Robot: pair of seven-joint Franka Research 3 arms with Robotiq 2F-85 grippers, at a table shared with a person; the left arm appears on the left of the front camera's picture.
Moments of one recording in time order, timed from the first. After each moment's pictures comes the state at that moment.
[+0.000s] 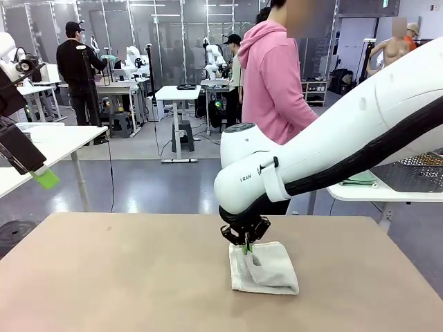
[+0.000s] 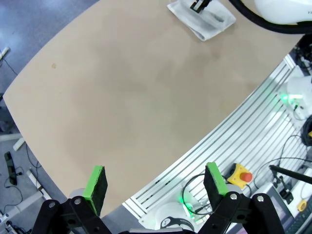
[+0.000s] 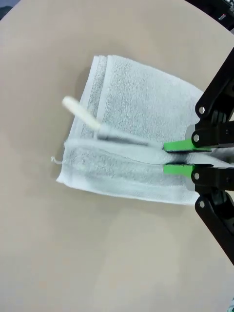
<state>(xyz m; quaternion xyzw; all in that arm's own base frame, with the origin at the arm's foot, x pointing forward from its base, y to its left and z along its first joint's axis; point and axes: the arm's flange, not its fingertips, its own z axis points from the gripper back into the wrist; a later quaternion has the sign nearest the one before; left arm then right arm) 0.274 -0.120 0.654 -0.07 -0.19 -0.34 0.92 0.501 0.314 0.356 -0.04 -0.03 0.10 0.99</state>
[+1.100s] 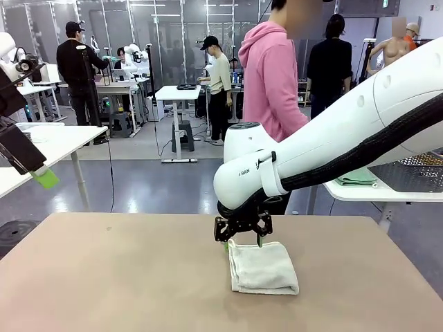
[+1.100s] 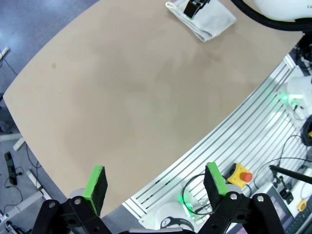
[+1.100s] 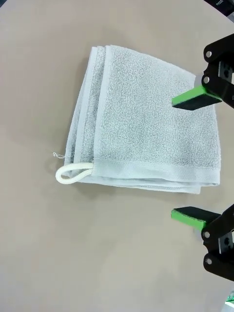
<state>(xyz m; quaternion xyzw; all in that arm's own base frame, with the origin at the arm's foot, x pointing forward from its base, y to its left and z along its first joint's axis) 0.274 -0.120 0.654 -0.07 -0.19 -0.34 0.92 0.504 0.311 0.359 -0.01 -0.03 0.08 1.00</state>
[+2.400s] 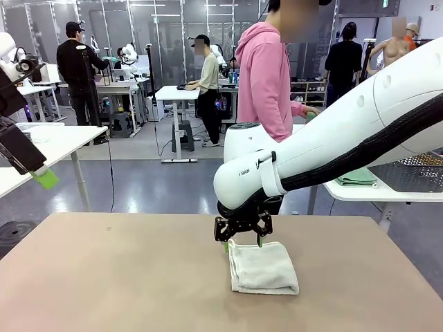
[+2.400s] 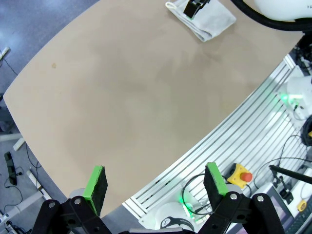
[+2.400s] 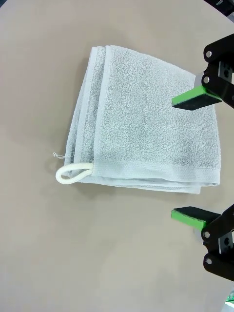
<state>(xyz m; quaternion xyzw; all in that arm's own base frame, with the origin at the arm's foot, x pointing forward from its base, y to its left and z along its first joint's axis) 0.274 -0.120 0.654 -0.07 -0.19 -0.34 0.92 0.504 0.310 0.359 -0.01 -0.03 0.08 1.00</state>
